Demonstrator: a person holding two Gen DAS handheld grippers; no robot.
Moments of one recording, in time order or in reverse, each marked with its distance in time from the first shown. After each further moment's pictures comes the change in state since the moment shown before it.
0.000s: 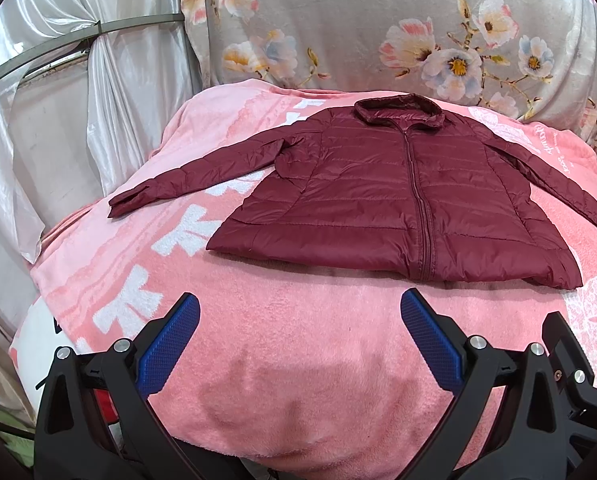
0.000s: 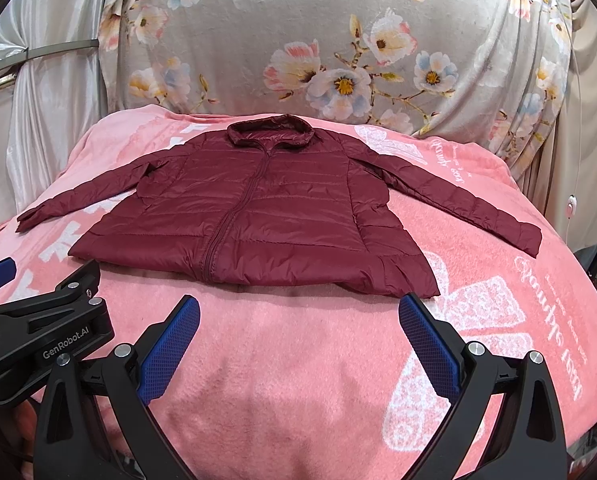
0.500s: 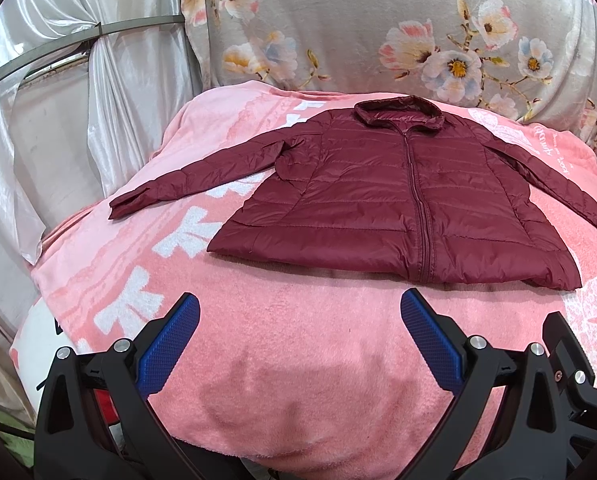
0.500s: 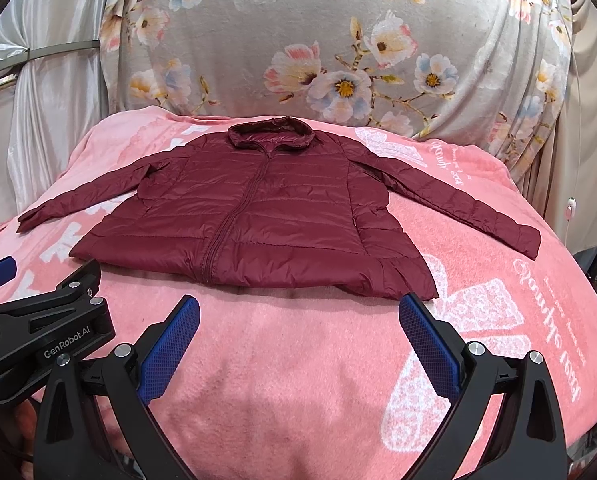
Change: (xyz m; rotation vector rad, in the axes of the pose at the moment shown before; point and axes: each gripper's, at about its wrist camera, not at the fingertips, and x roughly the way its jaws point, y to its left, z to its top) left arm 0.000 0.000 0.000 0.000 0.001 -0.001; right arm -0.001 0.000 0.001 0.001 -0.002 -0.001
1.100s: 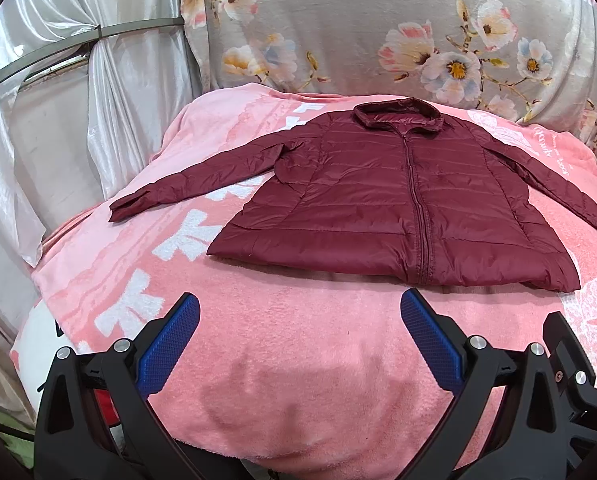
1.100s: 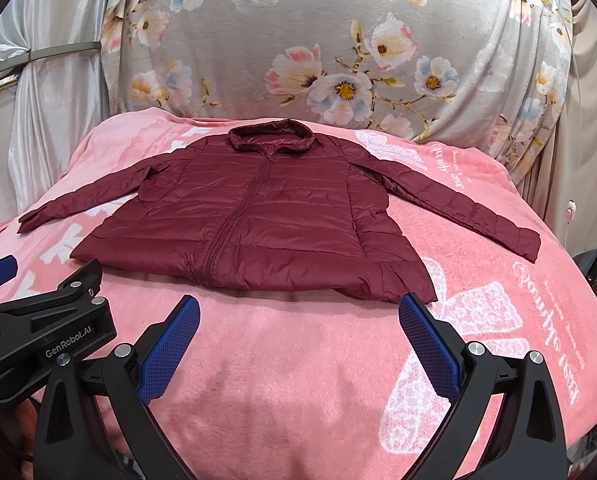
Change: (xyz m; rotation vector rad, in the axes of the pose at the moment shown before) left arm -0.001 -0.002 0.002 0.003 -0.004 0.002; right arm -0.001 0.000 0.001 -0.001 -0.002 -0.002
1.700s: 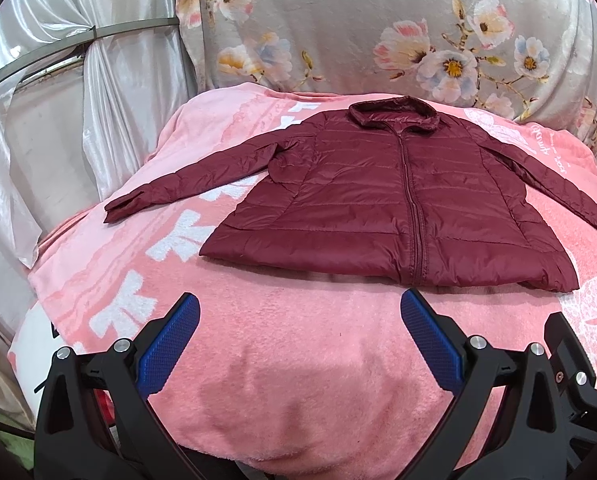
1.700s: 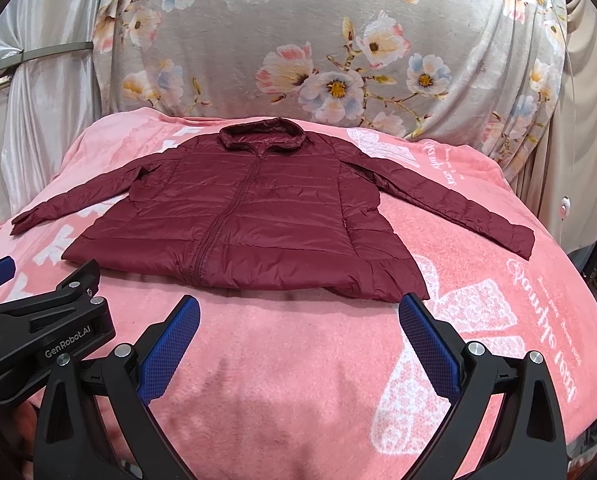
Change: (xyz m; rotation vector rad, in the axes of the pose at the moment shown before) left arm 0.003 -0.007 0.001 0.005 0.001 -0.007; right arm 0.001 -0.005 -0.001 0.008 0.003 -0.016
